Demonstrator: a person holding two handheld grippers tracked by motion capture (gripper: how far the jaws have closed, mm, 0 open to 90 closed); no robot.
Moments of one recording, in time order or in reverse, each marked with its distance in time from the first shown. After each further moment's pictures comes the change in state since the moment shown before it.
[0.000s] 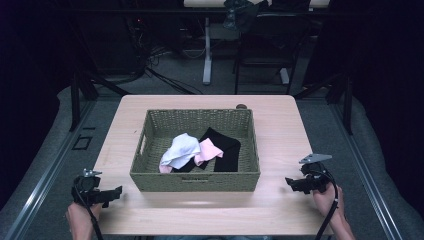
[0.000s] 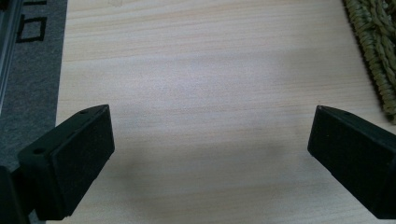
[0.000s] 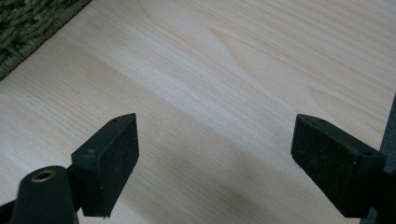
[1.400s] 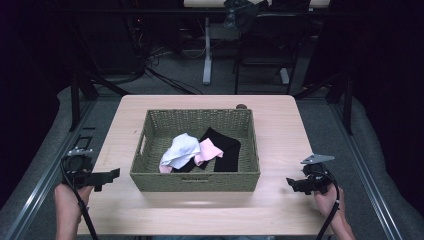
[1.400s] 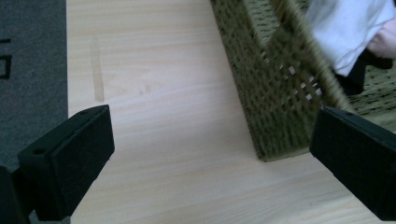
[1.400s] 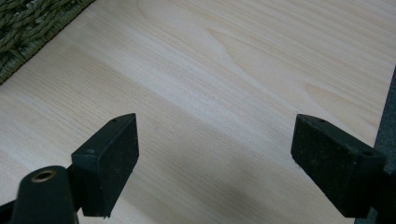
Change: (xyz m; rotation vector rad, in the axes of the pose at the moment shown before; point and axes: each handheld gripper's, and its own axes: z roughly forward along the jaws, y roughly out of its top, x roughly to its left) left arm -0.014 0.068 -0.078 -0.079 -0.159 0.047; right arm -0.001 -0.003 -0.003 -0.017 0.003 0.019
